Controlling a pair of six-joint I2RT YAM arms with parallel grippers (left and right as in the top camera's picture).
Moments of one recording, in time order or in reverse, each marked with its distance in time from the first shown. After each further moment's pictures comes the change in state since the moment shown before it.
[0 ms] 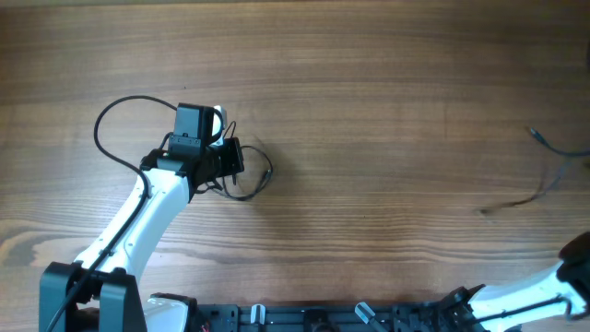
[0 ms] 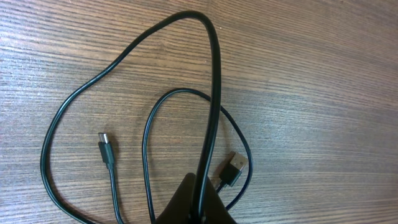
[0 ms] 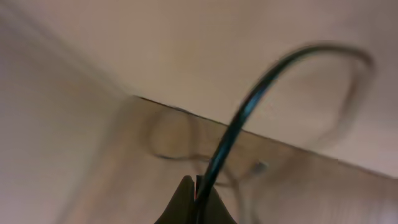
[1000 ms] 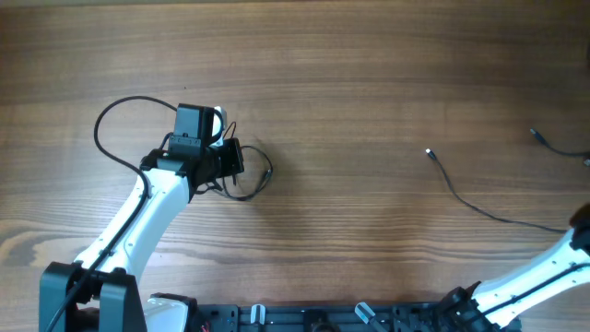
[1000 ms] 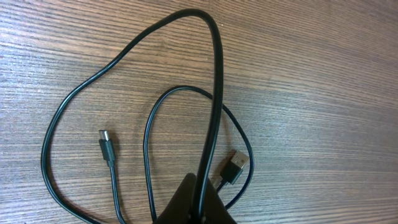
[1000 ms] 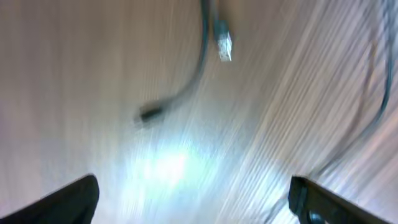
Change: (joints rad) left arm 0.000 0.000 0.000 -0.008 0.000 0.000; right arm 0.098 0.262 0.000 -0.596 -0.101 0.100
